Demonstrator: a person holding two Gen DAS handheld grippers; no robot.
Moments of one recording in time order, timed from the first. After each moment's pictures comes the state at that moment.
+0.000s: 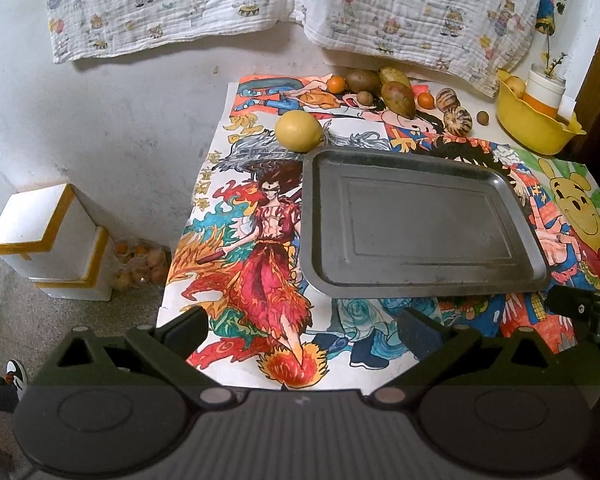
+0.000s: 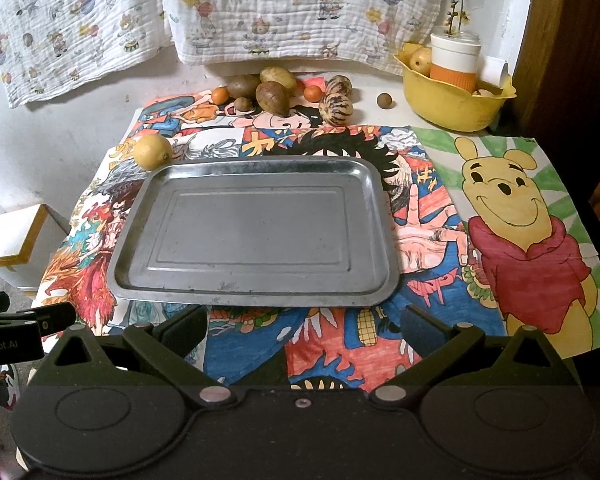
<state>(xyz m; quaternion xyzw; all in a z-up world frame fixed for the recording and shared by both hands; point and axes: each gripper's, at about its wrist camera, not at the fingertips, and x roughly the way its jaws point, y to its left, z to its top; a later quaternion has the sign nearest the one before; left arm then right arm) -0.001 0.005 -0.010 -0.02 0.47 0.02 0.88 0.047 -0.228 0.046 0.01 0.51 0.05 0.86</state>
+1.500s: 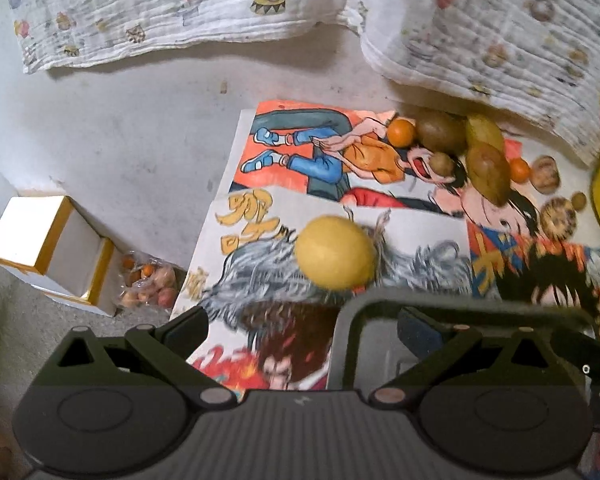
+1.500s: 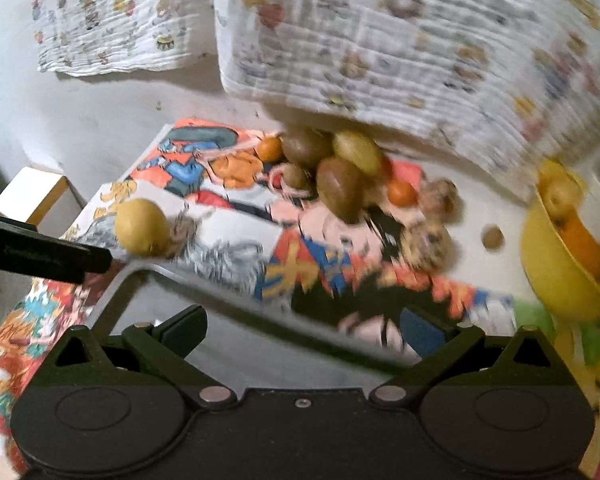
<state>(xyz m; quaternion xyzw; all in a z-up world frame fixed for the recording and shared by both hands) 0.222 0.030 -0.037 -0.05 0.50 0.09 0.86 0.267 -0.178 -0.002 -0.10 0.47 0.20 0.85</state>
